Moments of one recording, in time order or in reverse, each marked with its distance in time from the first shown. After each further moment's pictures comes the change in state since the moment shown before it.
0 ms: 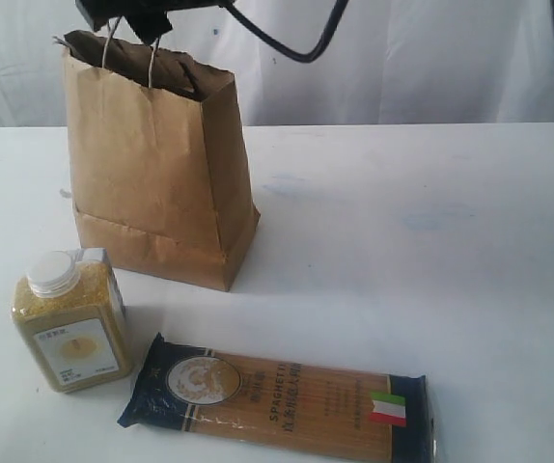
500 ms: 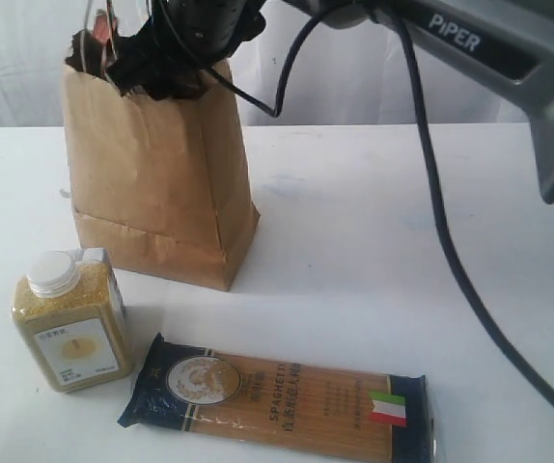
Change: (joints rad) left arm 0.000 0.000 0.000 0.000 0.000 0.000; right arm -0.052 0.154 0.000 -0.038 -0.109 -0.037
